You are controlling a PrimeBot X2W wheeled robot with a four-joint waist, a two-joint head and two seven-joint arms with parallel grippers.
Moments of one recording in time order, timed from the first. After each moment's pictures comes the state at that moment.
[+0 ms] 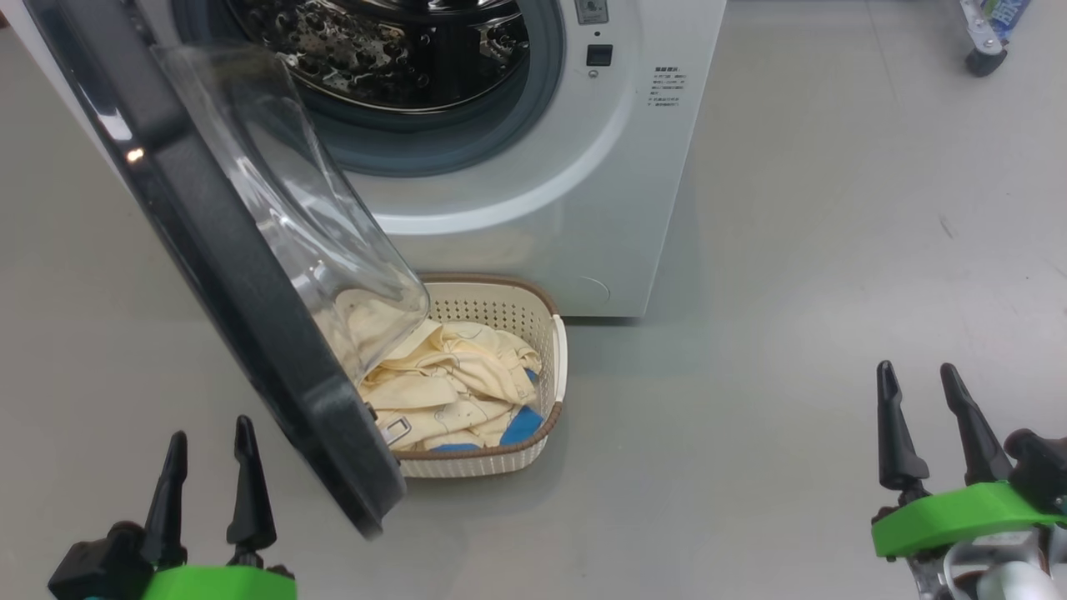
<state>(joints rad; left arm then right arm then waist) 0.03 0.04 0.03 0.12 -0.32 -0.13 -0.25 0.04 -0.08 -0.05 0.13 0.28 0.13 -0.25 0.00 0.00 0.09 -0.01</state>
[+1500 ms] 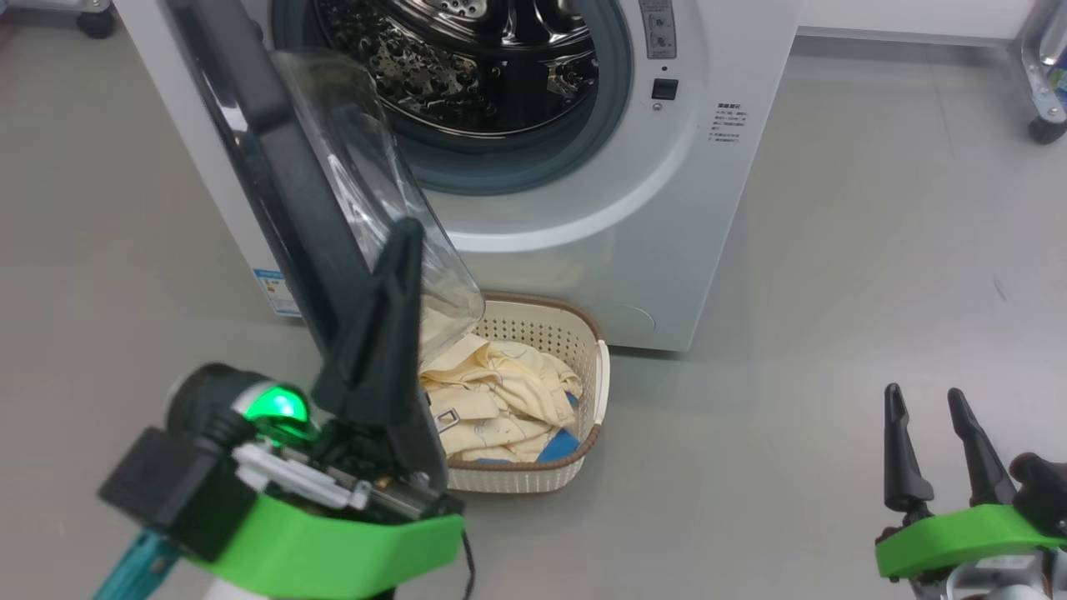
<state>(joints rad) -0.19 0.05 -0.29 -0.48 -0.31 -0.10 -0.04 0.08 -0.06 -0.08 0.13 0.27 0.13 -0.25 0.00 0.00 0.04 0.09</state>
